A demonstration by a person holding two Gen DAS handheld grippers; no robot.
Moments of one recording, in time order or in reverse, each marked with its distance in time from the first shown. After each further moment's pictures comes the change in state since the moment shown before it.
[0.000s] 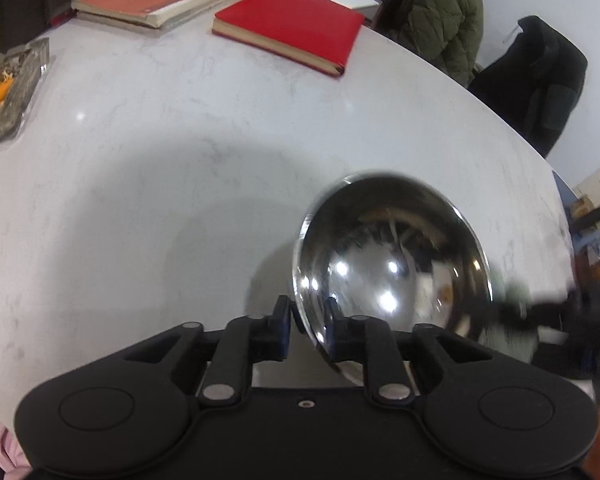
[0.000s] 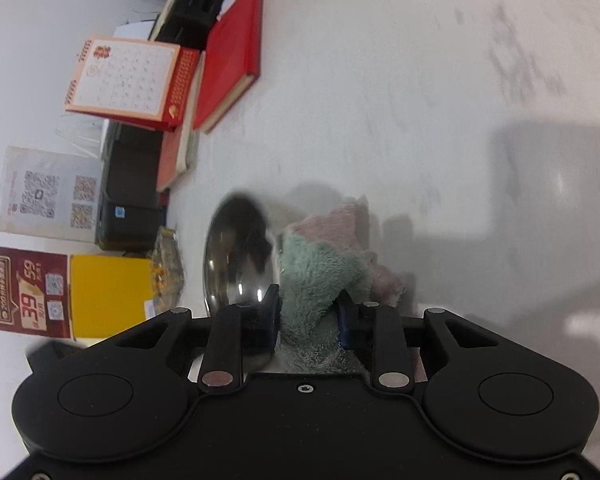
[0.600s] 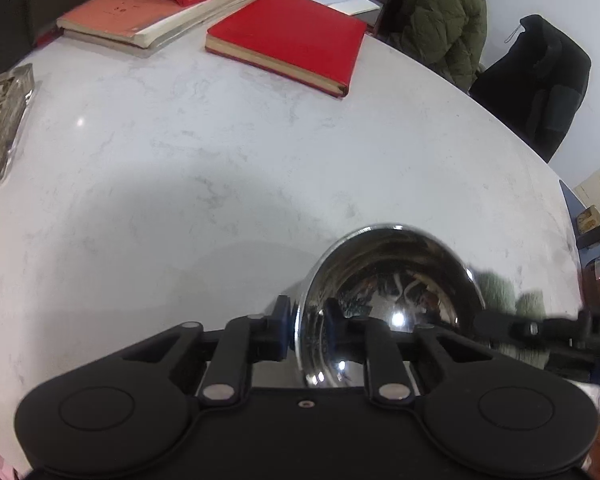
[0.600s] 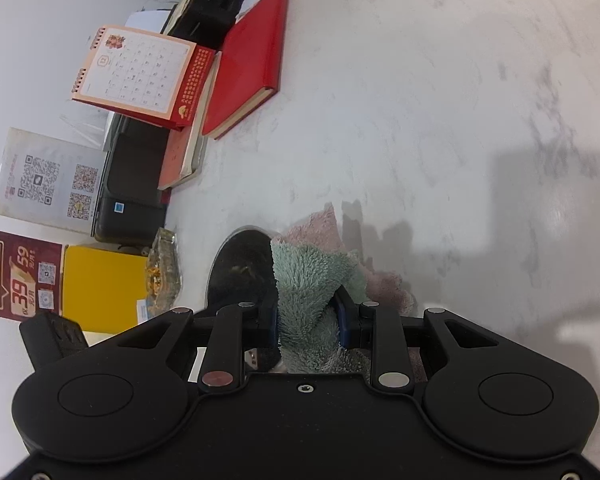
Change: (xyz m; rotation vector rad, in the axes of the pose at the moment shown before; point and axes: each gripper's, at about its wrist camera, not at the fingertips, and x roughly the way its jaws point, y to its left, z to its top) left arm 0.016 0.005 0.032 0.002 0.003 0.012; right arm 0.003 0.014 0.022 -0.080 -0.001 -0.027
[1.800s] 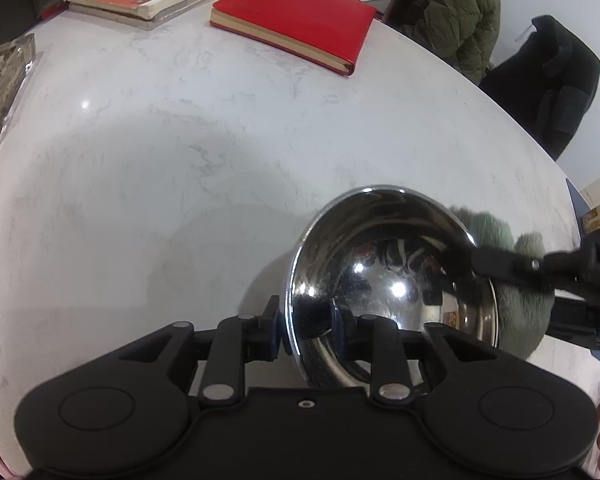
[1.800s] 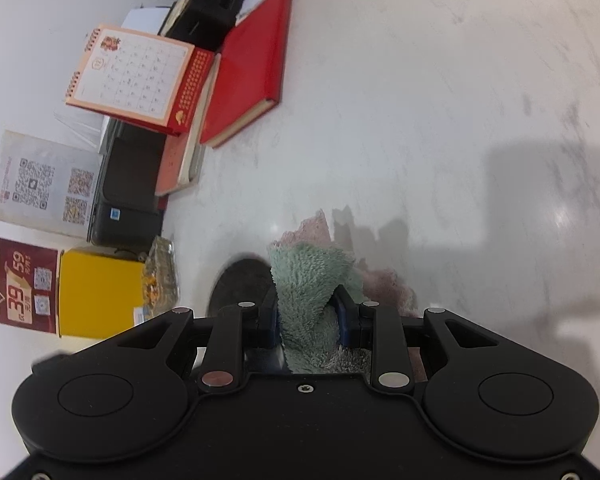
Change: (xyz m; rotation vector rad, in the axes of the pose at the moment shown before) left arm 0.012 -0.003 -0.008 -0.041 0.016 0.007; right arm 0.014 0.006 0.025 -0.009 0.012 0.002
